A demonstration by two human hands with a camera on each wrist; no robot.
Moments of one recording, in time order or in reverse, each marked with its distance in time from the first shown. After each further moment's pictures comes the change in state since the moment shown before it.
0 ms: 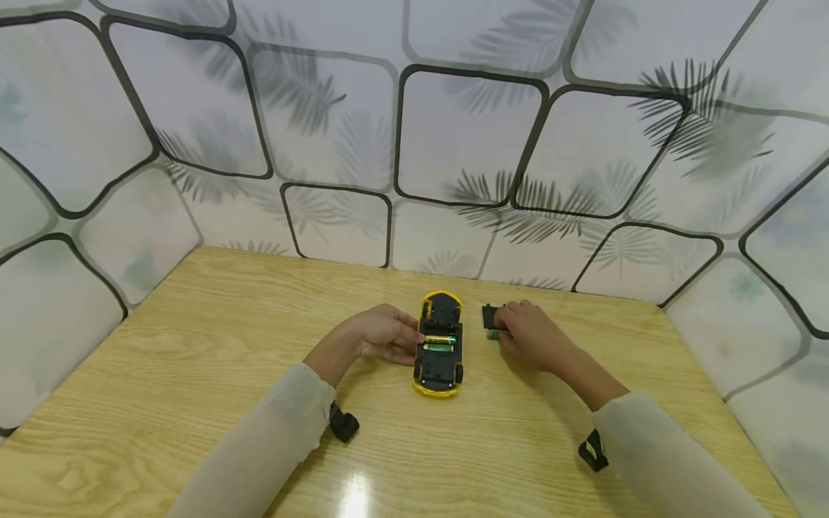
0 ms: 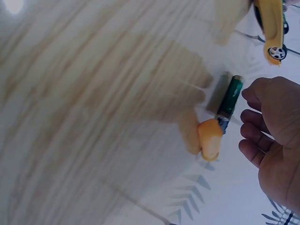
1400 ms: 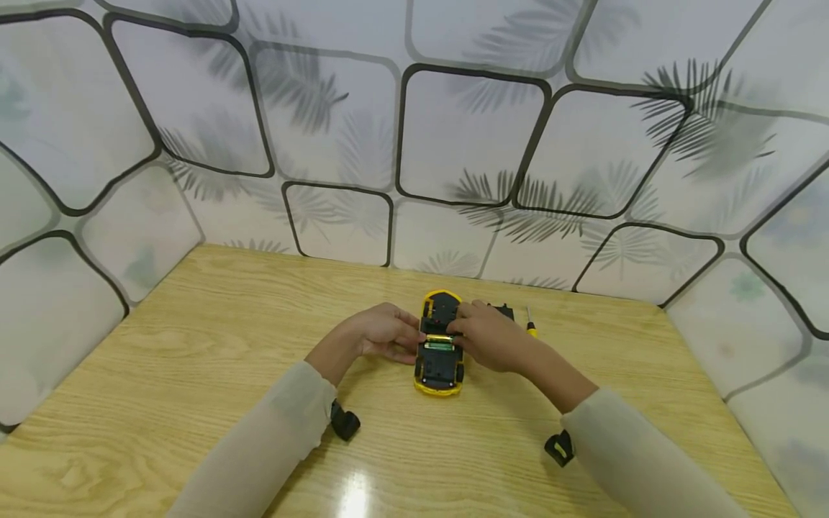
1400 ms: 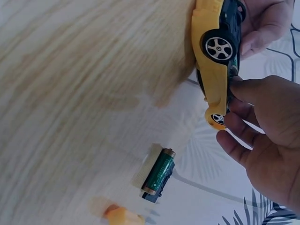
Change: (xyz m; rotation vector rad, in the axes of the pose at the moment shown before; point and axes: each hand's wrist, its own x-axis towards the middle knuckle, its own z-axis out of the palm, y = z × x) left_hand -0.001 0.001 -0.001 0.000 -0.006 -0.004; right_hand 0.036 -0.068 -0.023 0.024 -0.155 -0.164
